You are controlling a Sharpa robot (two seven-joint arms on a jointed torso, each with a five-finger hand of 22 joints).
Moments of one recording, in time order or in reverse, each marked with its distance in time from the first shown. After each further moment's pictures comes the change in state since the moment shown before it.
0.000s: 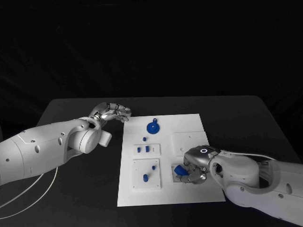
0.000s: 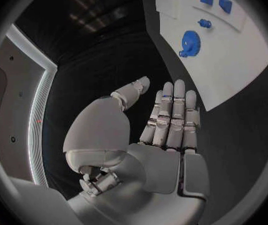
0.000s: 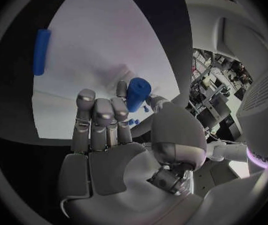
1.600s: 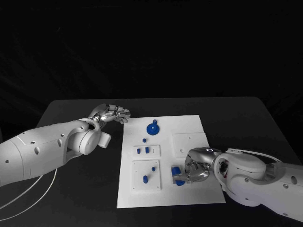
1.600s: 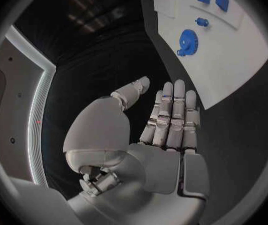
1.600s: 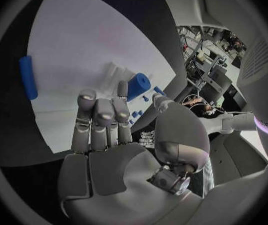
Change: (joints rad) left arm 0.000 -0.001 0.000 -0.003 -0.006 -0.004 -0.010; left_hand 0.000 0.000 0.000 0.000 0.000 0.000 0.000 0.000 0.000 0.000 0.000 0.000 -0.001 -0.001 -0.001 0.000 0.005 0.000 0.000 0.000 -0.004 0.002; right arm 0.003 -0.032 0.016 -0.002 0.258 -0.089 0.022; right_hand -0.062 -0.100 0.045 0.002 -0.386 0.003 -0.003 0.016 -0.025 0.022 -0.009 0.003 0.020 -0.002 -0.012 -0.004 -0.001 0.001 0.017 -0.023 -0.025 -0.003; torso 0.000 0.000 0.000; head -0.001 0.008
